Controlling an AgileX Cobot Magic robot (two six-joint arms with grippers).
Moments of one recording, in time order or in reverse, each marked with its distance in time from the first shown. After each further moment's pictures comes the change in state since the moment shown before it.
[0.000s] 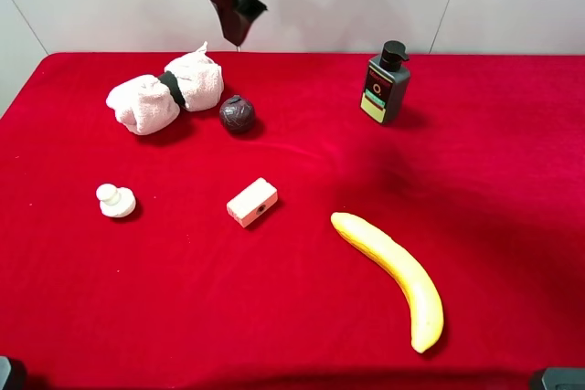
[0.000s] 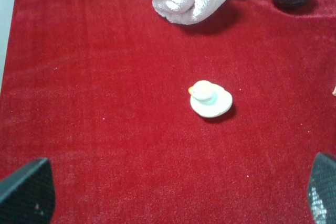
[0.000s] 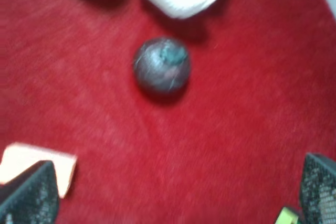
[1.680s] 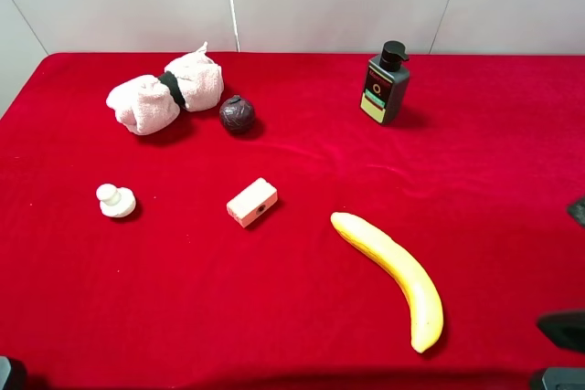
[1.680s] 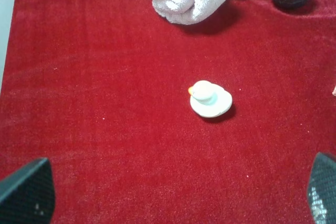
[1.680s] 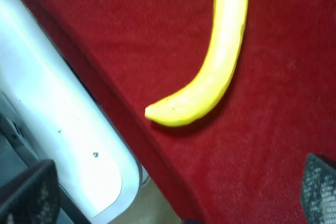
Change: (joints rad) left arm 0.000 0.000 0.000 0.000 0.000 0.000; right arm 0.005 -1.374 1.351 0.133 0.004 0.186
